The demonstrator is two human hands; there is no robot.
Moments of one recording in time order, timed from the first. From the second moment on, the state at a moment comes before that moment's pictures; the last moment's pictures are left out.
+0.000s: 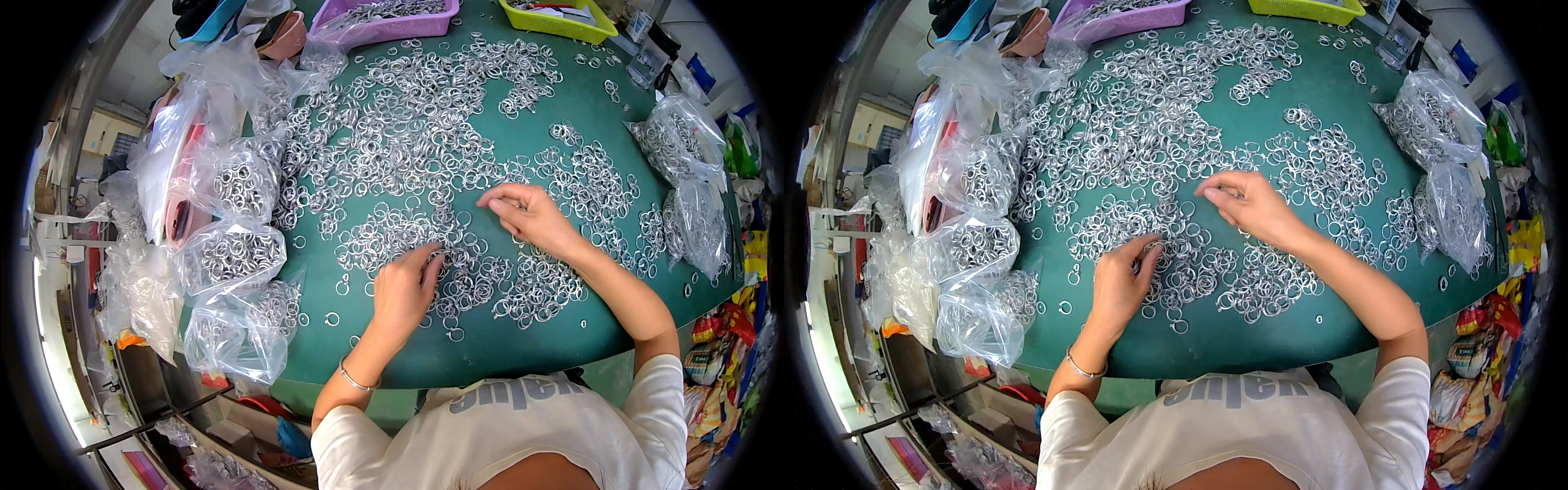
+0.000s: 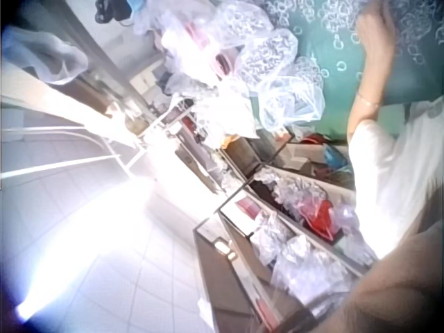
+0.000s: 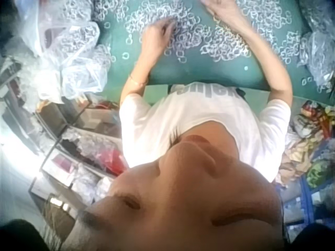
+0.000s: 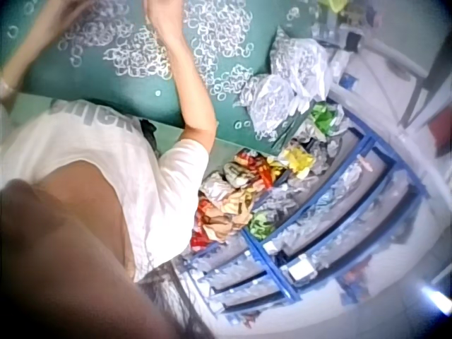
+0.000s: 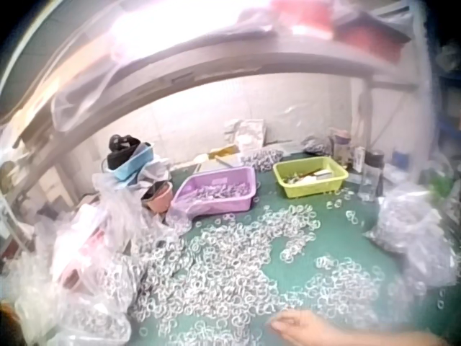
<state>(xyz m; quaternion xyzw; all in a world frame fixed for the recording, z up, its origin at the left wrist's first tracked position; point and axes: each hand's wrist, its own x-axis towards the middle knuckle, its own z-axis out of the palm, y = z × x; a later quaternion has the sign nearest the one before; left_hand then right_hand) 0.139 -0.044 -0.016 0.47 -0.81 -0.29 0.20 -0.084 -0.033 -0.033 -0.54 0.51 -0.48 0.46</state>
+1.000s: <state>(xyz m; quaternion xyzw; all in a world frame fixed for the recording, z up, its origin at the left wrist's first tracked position) 0.136 -0.030 -0.008 0.38 -0.27 -0.88 0.11 -0.055 -0.008 0.005 -0.64 0.51 -0.30 0.50</state>
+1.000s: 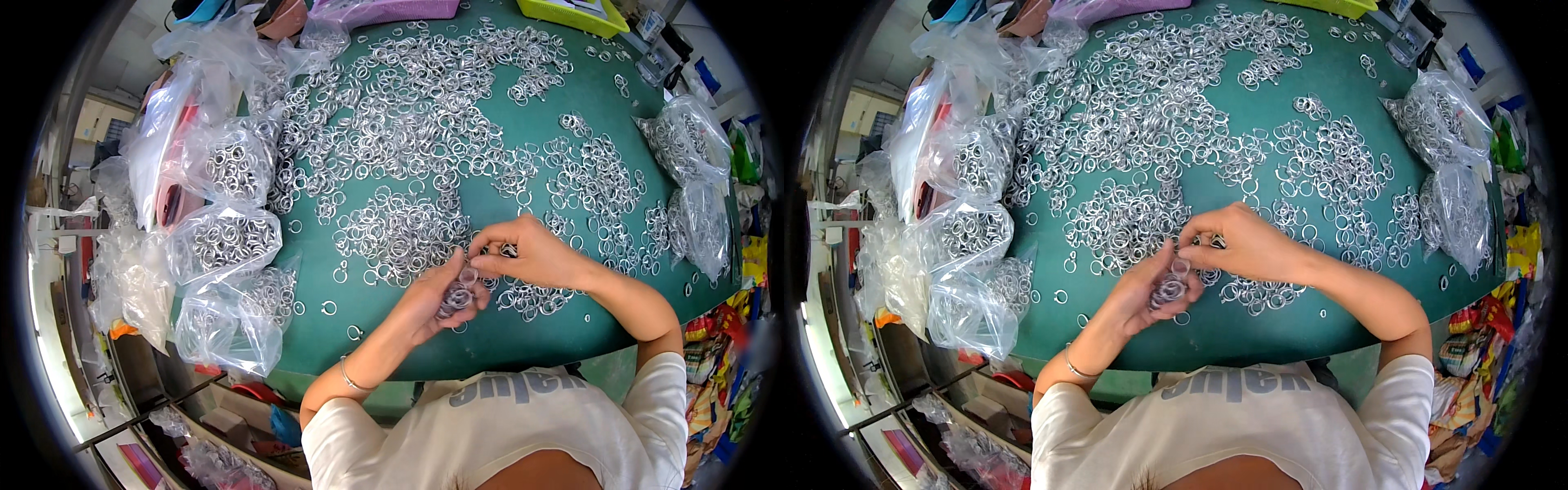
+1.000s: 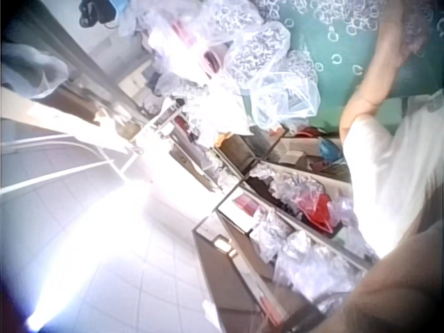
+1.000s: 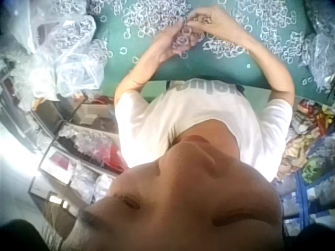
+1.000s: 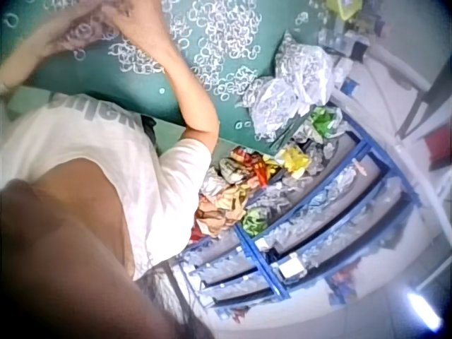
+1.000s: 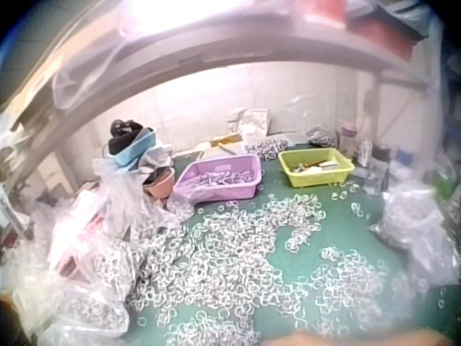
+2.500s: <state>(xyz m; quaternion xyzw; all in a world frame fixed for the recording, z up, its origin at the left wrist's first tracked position) 0.181 -0.038 -0.021 0.50 -0.84 -0.15 0.13 -0.099 -0.013 -0.017 -0.43 0.59 -0.35 0.58</state>
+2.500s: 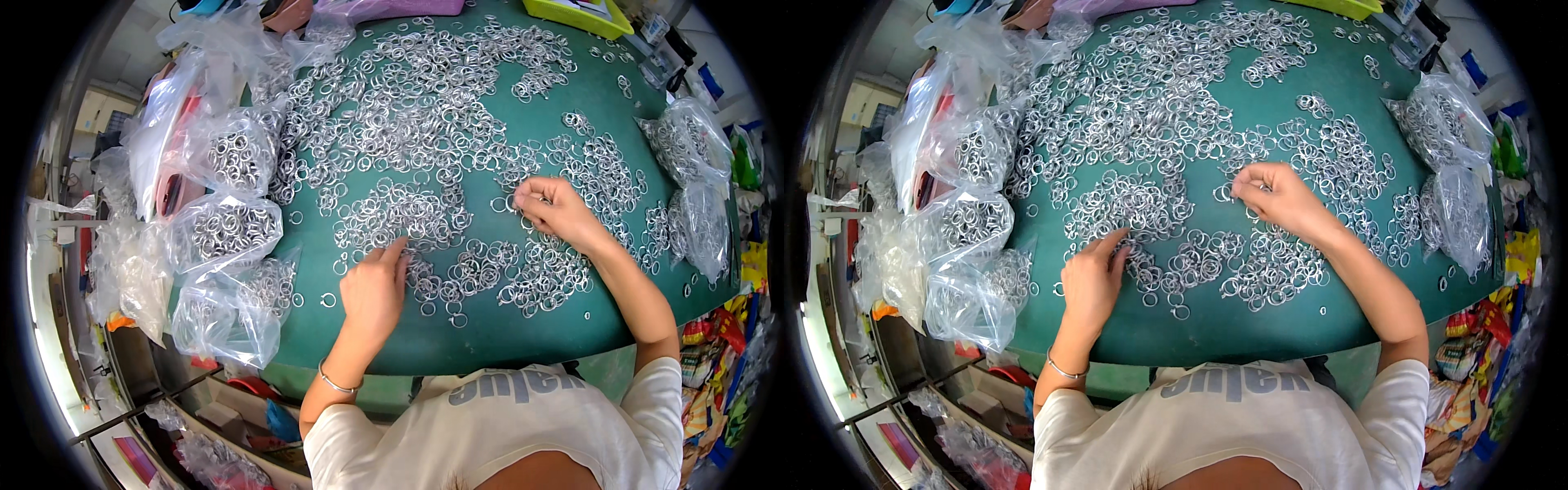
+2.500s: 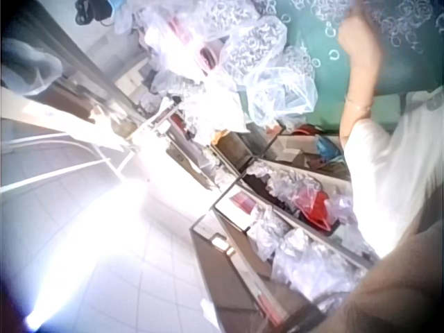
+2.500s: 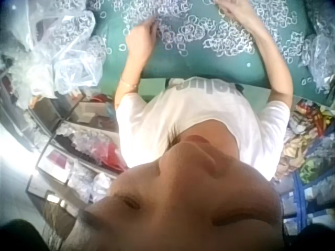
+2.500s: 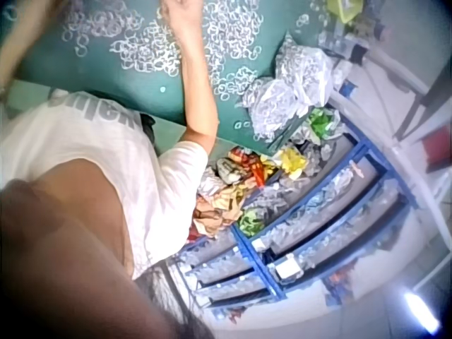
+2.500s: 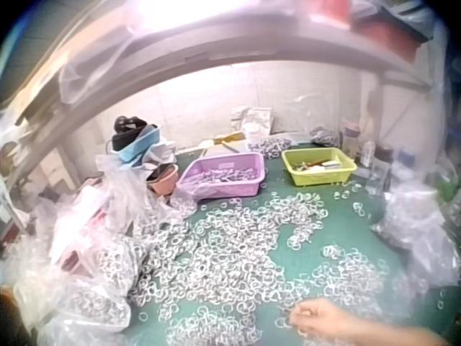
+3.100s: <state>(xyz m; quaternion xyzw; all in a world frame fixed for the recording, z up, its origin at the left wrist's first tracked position) 0.146 -0.019 -0.015 0.37 -0.13 -0.91 0.11 -0.061 0.008 -0.004 -0.47 0.54 -0.30 0.63</state>
